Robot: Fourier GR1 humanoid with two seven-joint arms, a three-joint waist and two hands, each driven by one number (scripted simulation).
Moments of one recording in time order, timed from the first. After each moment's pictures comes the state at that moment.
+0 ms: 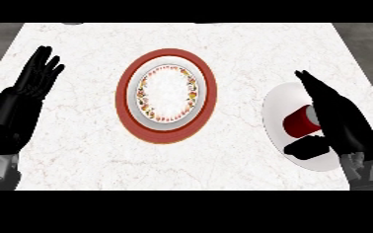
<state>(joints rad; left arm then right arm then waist) -0.13 0.61 -0.15 -1.75 0.33 0.25 0.09 -0.27 -0.73 0.47 -1.82 0.44 -0.06 0.81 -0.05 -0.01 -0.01</state>
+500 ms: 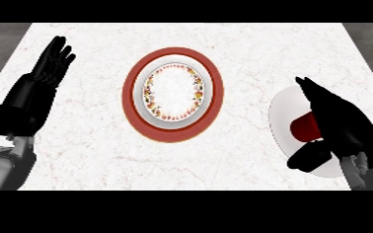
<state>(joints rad) -0.23 0.55 -0.16 -1.63 0.31 0.19 0.06 -0.34 -0.73 0.48 -1.93 0.35 0.17 1.11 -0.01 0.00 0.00</state>
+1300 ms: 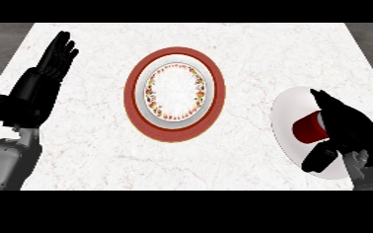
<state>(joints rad) -0.28 0.50 -0.12 -1.57 0.27 0.14 0.05 -0.25 -0.73 0.44 -1.80 0.40 0.23 1.09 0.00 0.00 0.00</state>
